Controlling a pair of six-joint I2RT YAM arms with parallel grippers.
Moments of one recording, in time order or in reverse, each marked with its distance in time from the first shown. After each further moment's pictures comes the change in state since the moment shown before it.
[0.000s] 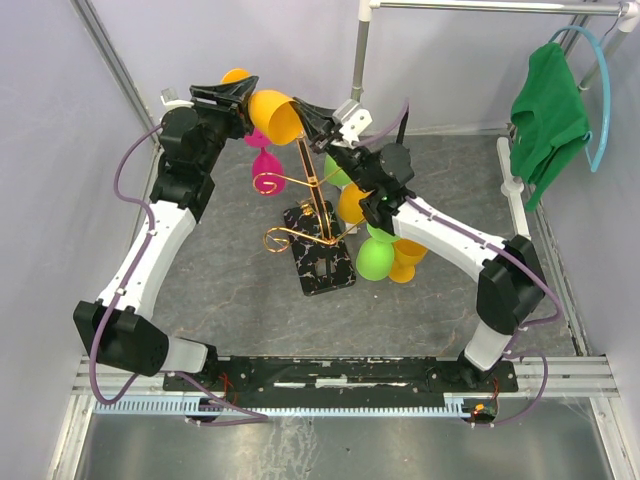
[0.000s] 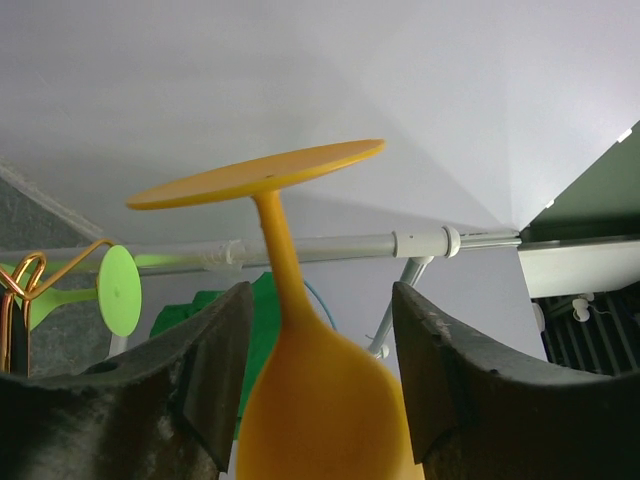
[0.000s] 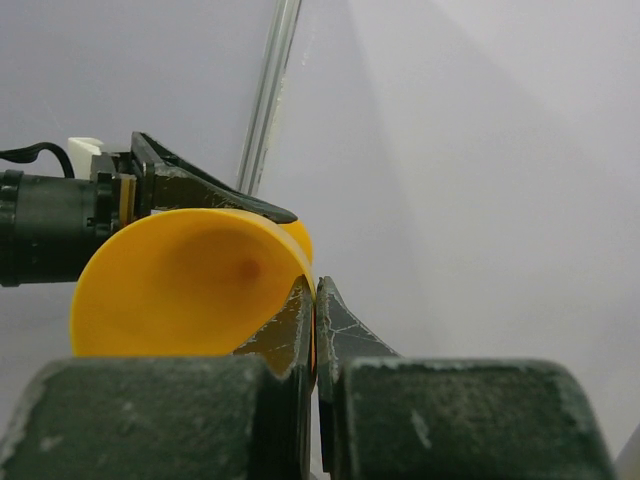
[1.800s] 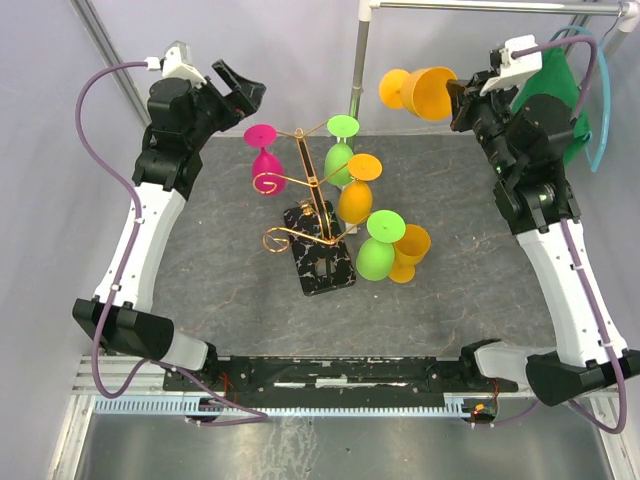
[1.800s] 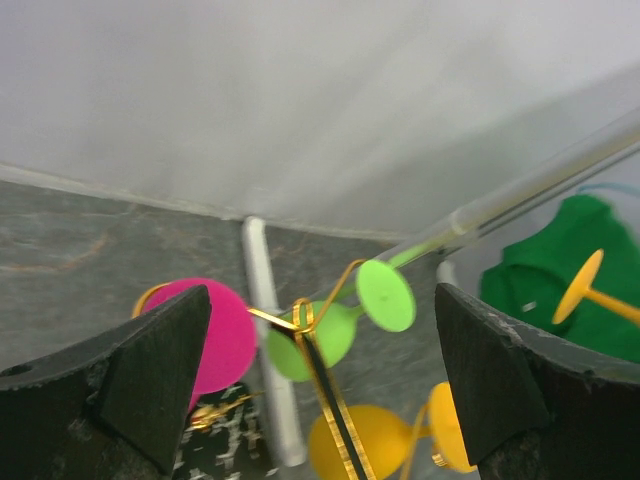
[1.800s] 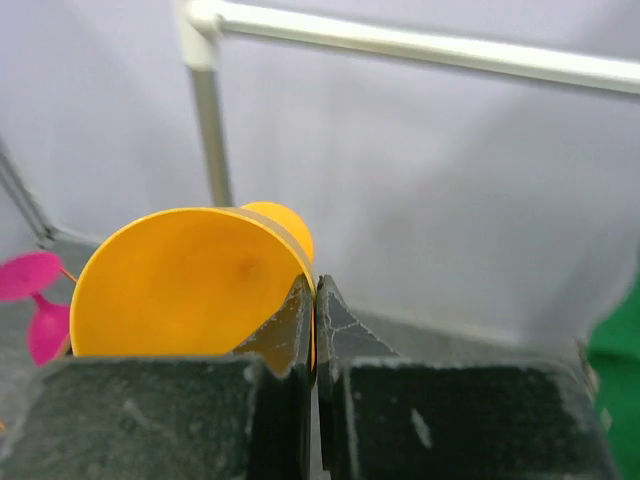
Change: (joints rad) left arm 0.031 0.082 0.301 -0.410 0.054 0.965; right arm -0.448 -0.468 0.214 -1.209 0.216 0.205
